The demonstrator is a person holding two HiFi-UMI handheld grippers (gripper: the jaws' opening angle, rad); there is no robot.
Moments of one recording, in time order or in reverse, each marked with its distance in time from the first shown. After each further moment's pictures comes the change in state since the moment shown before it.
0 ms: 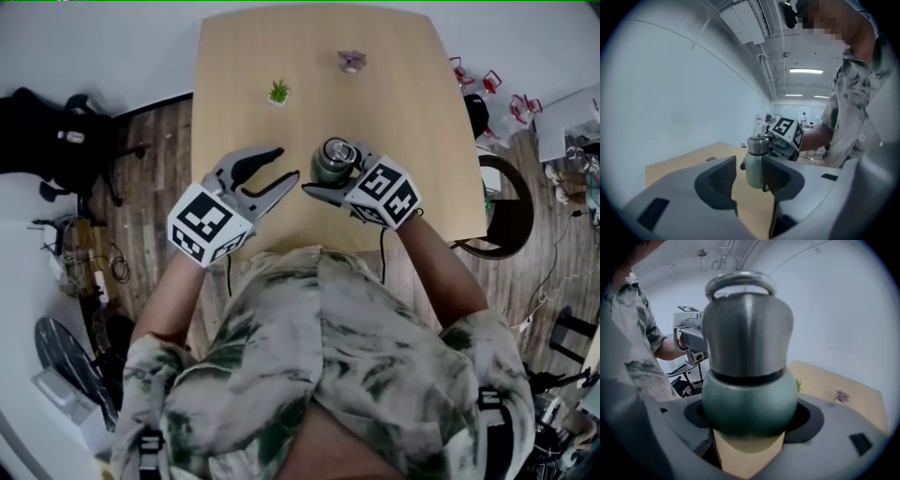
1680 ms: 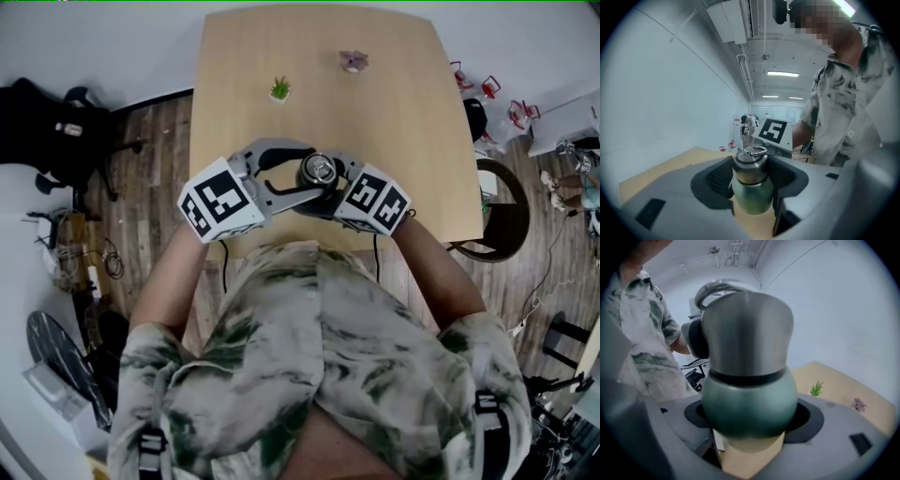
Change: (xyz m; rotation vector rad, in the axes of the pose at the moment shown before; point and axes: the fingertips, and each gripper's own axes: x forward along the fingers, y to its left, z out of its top) left arm 0.026 -0.043 0.012 0.119 -0.016 -0.292; right arm 0.013 0.050 -0.004 -0.112 0.044 0.168
